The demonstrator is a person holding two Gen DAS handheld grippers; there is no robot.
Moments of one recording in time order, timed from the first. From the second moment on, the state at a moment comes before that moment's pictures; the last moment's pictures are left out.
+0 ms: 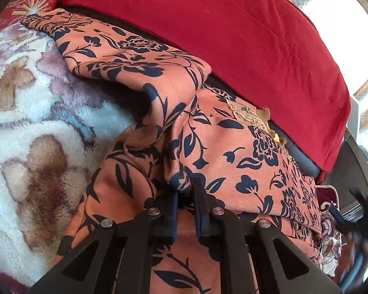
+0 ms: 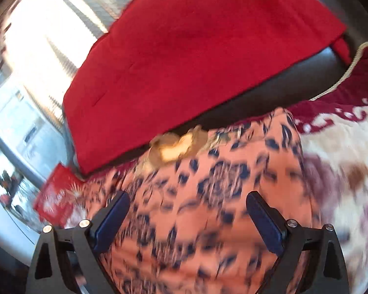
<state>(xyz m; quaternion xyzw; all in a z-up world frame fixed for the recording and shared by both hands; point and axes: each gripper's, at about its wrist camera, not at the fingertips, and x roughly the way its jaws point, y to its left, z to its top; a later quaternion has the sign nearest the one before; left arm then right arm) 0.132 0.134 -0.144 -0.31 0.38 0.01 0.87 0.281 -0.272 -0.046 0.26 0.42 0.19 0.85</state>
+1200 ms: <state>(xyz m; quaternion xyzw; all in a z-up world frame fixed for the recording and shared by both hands) 0.070 0.166 -0.021 -0.28 0.26 -0.09 0.92 0.188 -0.168 -0.100 0.00 0.41 0.09 0.91</state>
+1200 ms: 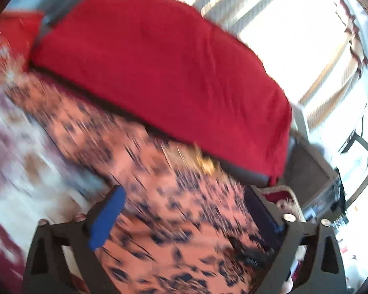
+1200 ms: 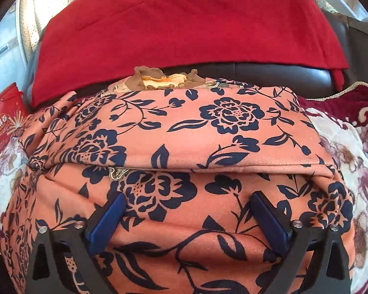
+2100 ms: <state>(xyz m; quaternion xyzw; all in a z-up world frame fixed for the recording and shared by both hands) 0.211 0.463 -0.131 -0.44 0.36 0.20 0.80 0.187 -0.170 -0.104 0.02 0.40 0.09 0.91</state>
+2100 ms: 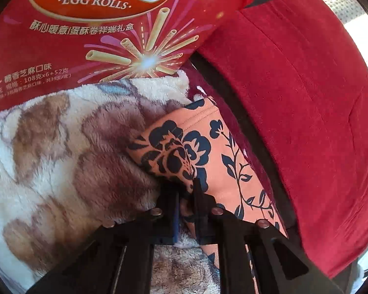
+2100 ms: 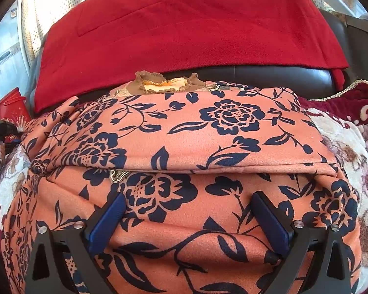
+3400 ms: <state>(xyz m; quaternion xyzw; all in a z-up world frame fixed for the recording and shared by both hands) 0.168 0.158 -0.119 -0.14 0.42 0.05 0.90 0.181 -0.243 -0.066 0.31 0.37 0.17 0.86</state>
